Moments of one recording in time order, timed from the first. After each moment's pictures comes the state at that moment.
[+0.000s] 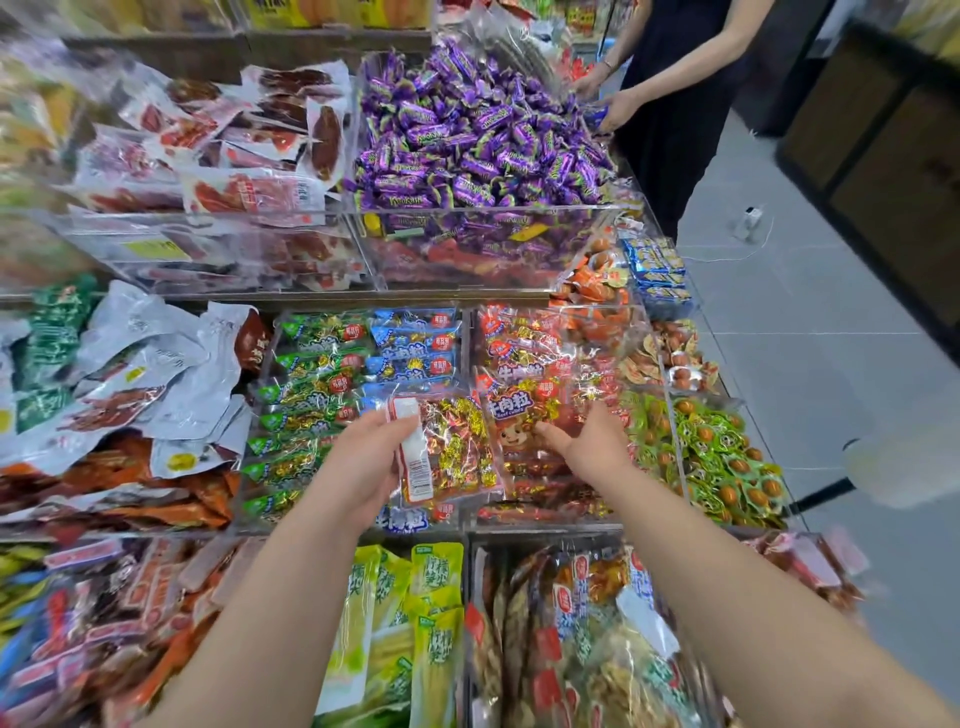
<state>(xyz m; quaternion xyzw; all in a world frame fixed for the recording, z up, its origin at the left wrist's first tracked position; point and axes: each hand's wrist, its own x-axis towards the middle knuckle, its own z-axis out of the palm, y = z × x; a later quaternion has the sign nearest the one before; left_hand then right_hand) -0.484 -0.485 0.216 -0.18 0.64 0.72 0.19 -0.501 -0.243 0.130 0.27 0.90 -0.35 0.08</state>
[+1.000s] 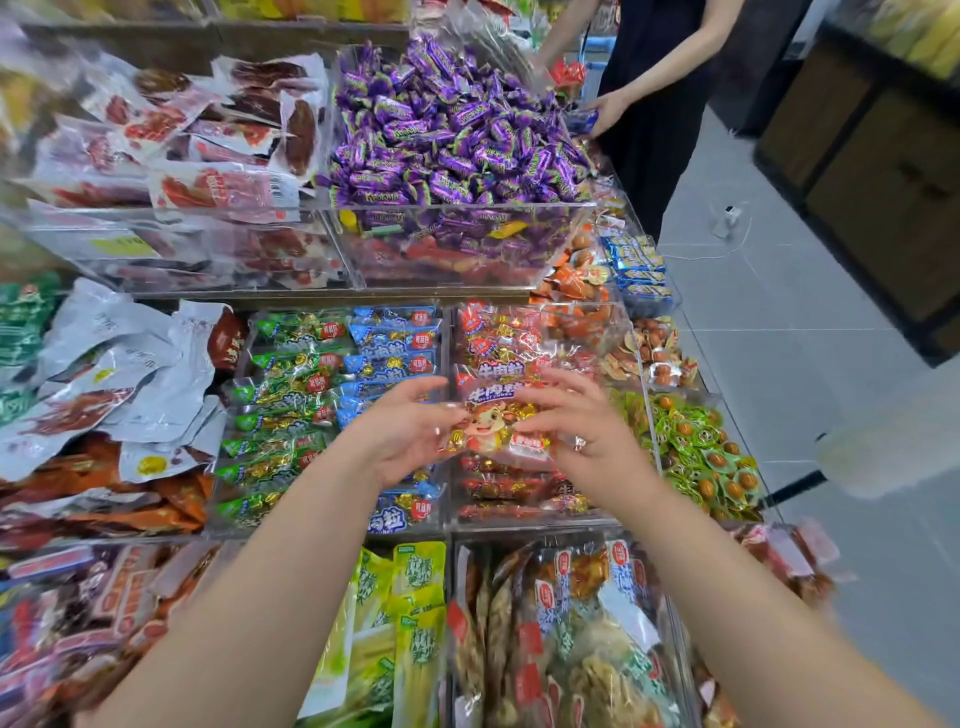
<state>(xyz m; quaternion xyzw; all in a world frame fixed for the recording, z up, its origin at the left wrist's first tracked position) -0.505 -0.448 0.233 -0.15 0.57 0.74 0.31 -0.447 -0.242 0.210 -0.16 0.87 -0.45 -0.13</state>
